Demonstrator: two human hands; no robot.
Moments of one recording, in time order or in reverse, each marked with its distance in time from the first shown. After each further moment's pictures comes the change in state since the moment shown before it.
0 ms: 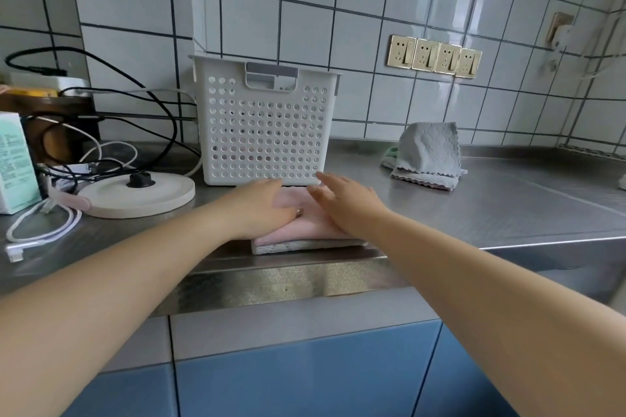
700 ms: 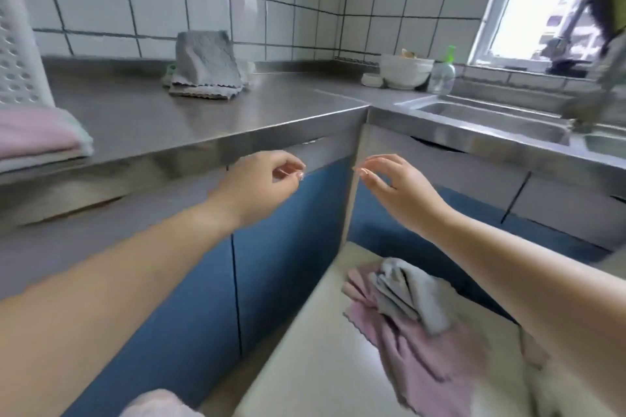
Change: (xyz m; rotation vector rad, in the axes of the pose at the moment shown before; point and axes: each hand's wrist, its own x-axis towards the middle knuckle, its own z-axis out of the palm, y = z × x) left_hand -0.038 0.256 0.135 -0.579 -0.020 0.535; right_hand -0.319 0.190 -0.109 -0.046 0.363 0.460
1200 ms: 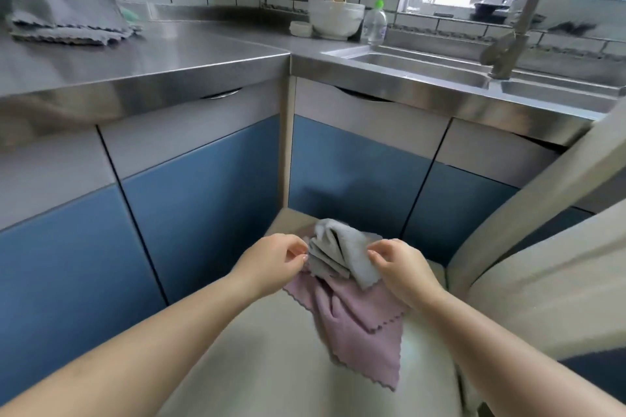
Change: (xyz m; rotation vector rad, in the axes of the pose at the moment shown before) left_hand -0.047 -0.002 0.211 -0.052 -0.478 -0.089; right_hand -0.143 0.154 0.033 -0.134 -0.140 0.551
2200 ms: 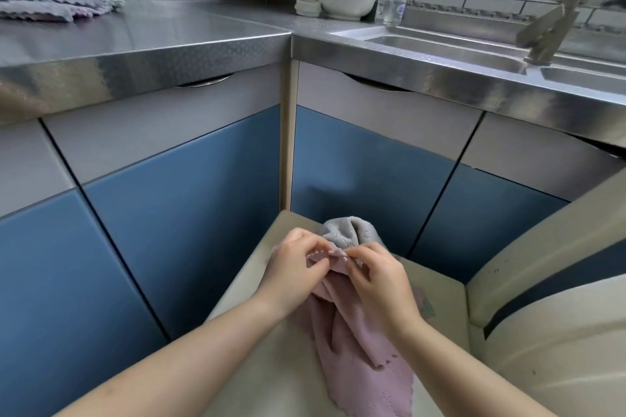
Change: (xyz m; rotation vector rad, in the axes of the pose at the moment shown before) left_hand 0.059 -0.005 0.058 -0.320 0.247 0.037; right_hand 0.041 0.004 0.056 0.289 0.205 -0.222
